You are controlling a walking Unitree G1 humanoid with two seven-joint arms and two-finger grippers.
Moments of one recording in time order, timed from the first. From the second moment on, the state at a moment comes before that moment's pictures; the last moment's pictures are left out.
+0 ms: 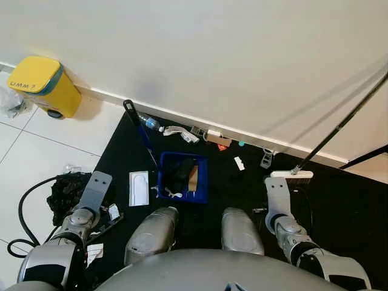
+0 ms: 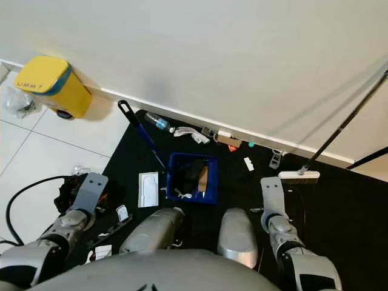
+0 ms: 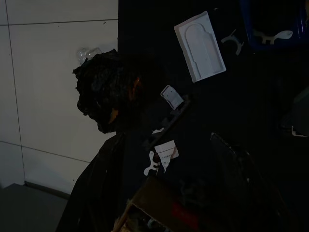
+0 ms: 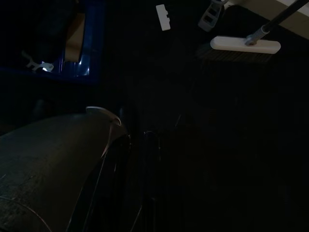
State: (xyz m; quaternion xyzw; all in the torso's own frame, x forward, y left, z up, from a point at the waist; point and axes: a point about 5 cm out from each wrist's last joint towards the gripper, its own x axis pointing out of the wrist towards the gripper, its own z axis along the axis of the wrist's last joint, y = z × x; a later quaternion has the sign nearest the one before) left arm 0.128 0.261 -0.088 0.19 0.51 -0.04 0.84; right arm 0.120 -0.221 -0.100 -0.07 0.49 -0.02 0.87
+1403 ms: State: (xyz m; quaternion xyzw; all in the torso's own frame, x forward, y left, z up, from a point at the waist) left arm 0.135 0.261 -0.086 0.19 0.51 -0.04 0.84; right arm 0.121 -0.220 -0.100 -0.07 0.49 -0.02 0.87
